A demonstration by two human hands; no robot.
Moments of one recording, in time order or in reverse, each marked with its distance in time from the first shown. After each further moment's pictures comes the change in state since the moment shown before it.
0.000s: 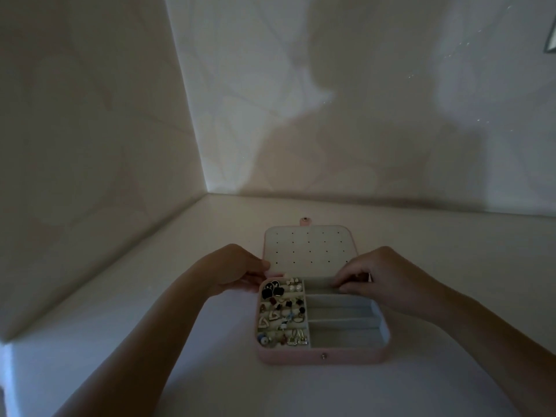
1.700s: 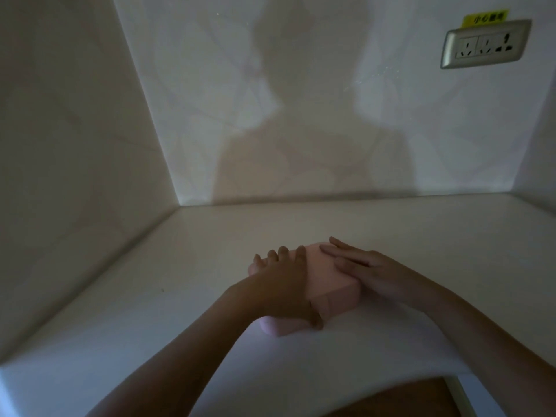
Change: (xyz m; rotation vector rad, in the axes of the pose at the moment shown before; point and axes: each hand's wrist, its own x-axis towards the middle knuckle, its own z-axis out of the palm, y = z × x) left_hand -0.050 0.013 0.100 1.380 -0.047 0.448; right_hand -0.057 0.007 0.006 0.421 0.089 0.255
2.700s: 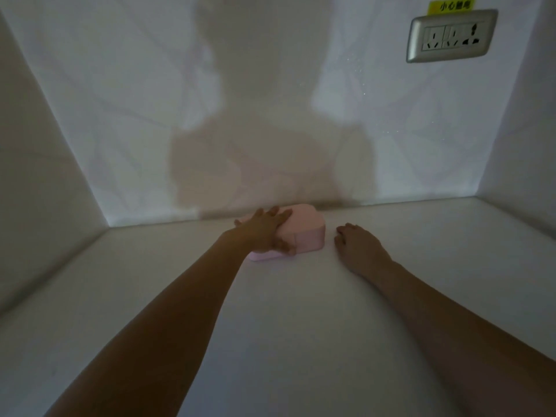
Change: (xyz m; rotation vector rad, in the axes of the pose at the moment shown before) left_hand 0.219 -0.034 -0.035 -0.077 0.074 0.103; right_hand 0.105 0.100 -0.075 -0.702 0.425 0.366
